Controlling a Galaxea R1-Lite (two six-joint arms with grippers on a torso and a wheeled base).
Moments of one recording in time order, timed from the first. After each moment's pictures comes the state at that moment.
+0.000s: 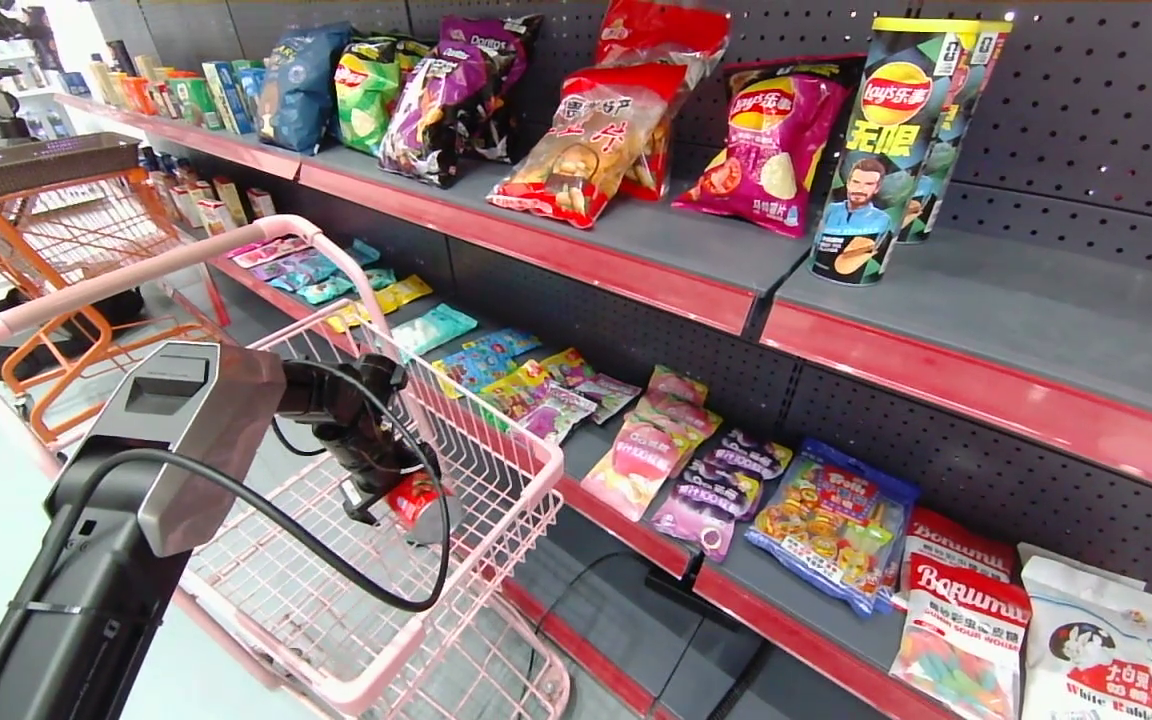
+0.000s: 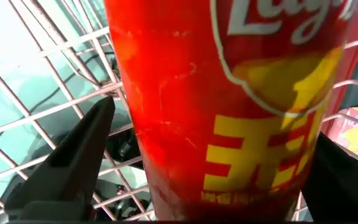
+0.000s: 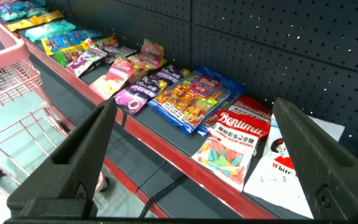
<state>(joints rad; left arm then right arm) -0.11 2.70 -2.00 0.56 -0.10 -0.84 0.00 0.00 0.00 0.00 0.02 0.00</state>
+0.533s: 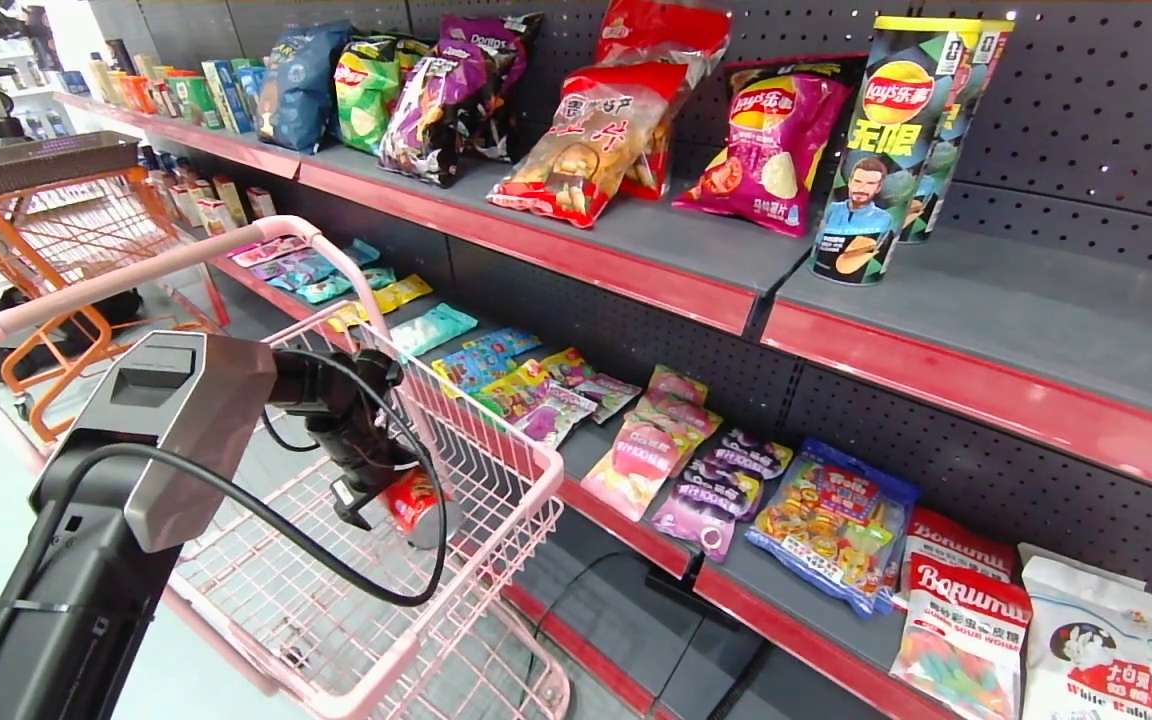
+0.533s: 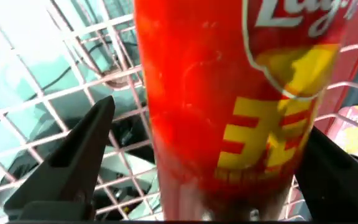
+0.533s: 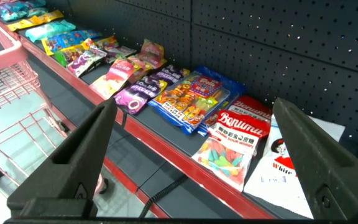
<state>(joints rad) -0.11 2.66 -2.00 0.65 -0.10 -0.87 0.00 0.00 0.00 0.00 0.02 0.00</state>
